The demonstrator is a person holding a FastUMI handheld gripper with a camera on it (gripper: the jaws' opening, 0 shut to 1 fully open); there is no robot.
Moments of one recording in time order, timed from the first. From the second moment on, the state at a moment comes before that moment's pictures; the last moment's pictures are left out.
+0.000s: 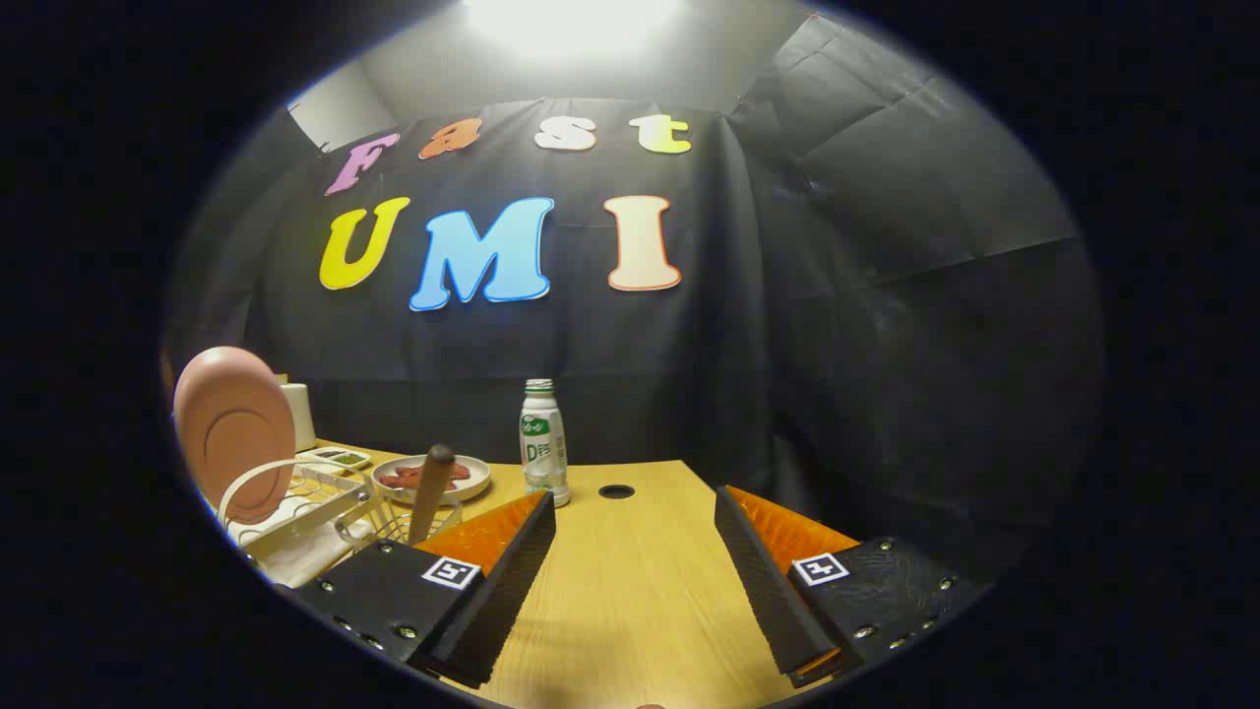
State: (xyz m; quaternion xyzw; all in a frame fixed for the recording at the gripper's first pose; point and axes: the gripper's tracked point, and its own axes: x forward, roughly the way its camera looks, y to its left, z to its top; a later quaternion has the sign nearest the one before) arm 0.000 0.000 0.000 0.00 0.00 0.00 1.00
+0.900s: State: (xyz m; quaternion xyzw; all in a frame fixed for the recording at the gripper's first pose) arm -0.148 0.055 0.199 0.04 -0.05 0.06 1.00
